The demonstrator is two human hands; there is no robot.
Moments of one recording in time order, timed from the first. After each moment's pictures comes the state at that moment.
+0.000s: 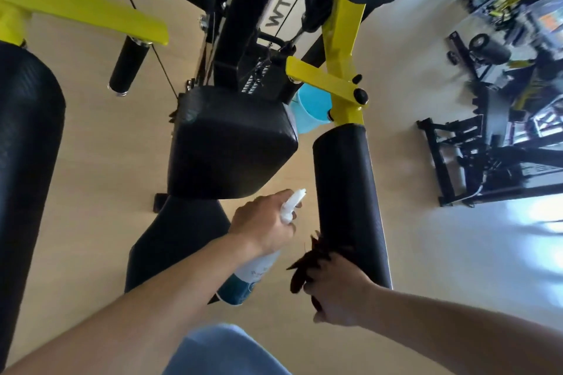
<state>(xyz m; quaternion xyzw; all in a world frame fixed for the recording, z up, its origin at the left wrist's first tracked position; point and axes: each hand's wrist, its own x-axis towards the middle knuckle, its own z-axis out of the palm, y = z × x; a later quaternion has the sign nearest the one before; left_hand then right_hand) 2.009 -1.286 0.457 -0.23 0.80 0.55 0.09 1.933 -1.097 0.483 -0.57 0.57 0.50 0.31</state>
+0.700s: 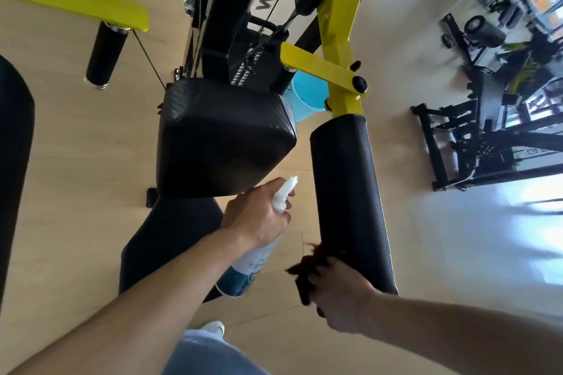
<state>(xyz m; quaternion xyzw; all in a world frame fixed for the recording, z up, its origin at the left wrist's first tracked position) 2.004 -1.296 0.451 -0.26 0.77 0.58 0.06 1.940 -1.075 0.463 -0.62 0.51 0.54 0.26</state>
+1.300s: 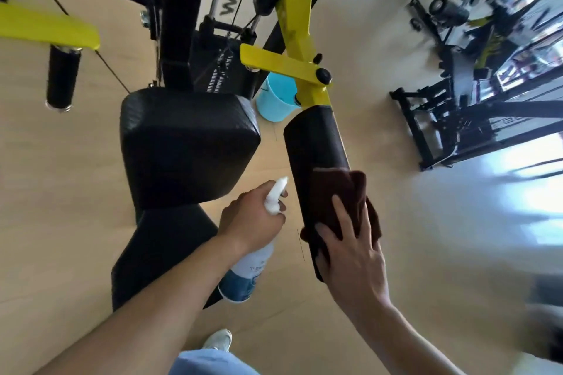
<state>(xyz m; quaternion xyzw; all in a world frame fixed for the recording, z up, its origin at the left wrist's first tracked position) 1.997 -1.275 0.460 -0.24 0.77 0.59 0.08 1.948 -1.064 0.501 -0.35 0.92 0.15 -0.02</state>
